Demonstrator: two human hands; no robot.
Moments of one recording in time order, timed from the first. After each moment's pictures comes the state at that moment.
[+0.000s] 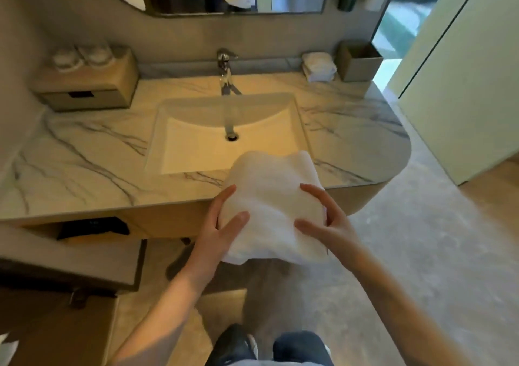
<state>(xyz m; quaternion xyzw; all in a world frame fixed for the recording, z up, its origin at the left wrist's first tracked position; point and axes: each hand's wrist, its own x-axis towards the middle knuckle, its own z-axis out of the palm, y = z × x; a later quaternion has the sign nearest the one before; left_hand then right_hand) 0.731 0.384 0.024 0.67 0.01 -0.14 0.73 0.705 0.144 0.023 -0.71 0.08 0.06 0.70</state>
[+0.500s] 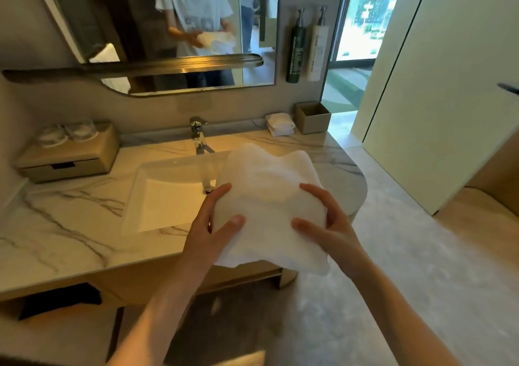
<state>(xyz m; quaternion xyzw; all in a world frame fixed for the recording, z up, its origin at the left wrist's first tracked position) 0.766 0.333 0.091 0.75 -0.16 -0.03 0.64 0.701 0.096 0.097 -0.72 0.05 -0.09 0.68</state>
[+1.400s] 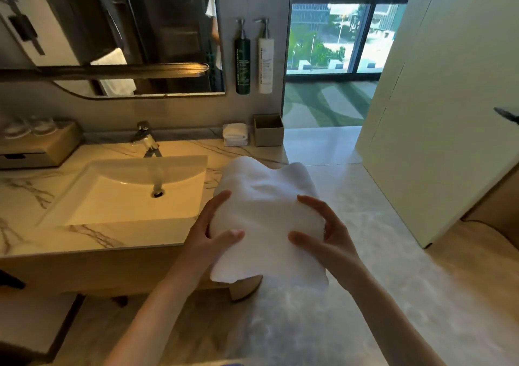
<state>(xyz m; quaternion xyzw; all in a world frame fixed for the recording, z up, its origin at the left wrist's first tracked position) 0.709 0.017 0.105 0.70 -0.09 -0.07 0.70 0.676 -0.228 0.100 -0.70 -0.01 -0.05 0.72</state>
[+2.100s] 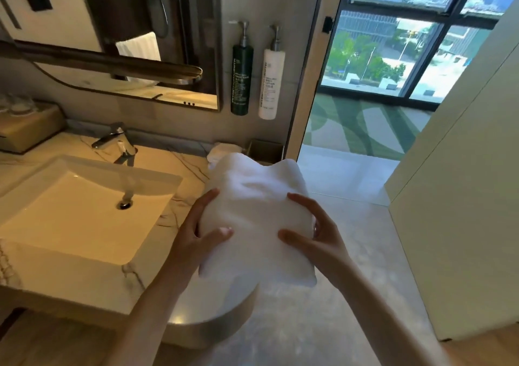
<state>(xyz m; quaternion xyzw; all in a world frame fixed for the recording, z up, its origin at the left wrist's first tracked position) 0.918 -0.130 0.082 0.70 0.01 0.05 0.71 0.948 -0.372 0.106 -0.71 -0.10 0.04 0.69</state>
